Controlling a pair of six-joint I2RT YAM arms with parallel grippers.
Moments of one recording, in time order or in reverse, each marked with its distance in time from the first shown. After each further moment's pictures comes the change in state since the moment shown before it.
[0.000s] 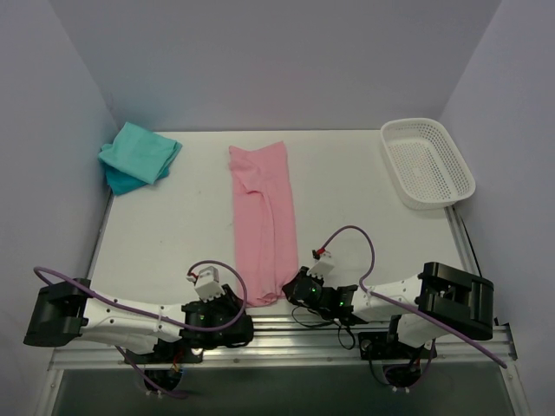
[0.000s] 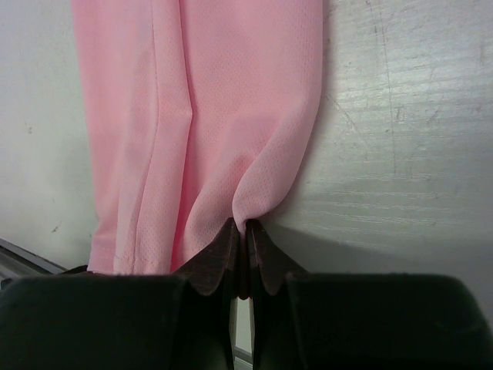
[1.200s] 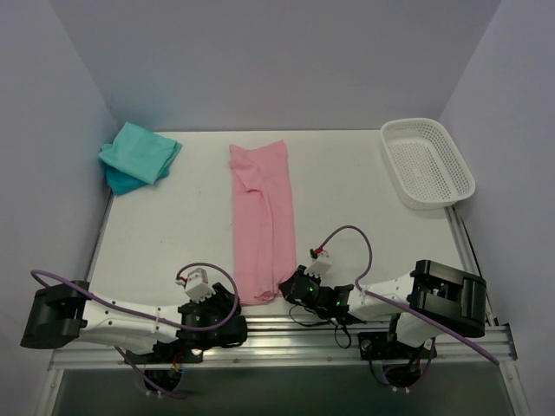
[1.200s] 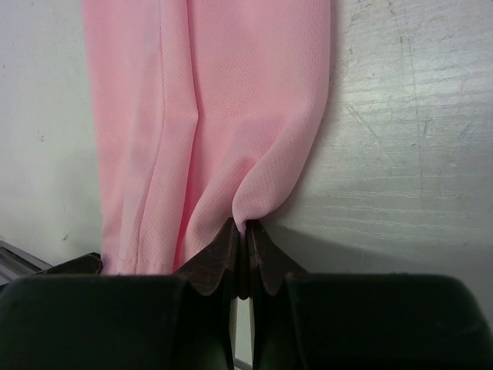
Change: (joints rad) left arm 0.017 -0.034 -0.077 -0.001 -0.057 -0.113; right arm 0.000 0.049 0.013 0.059 0.008 0.000
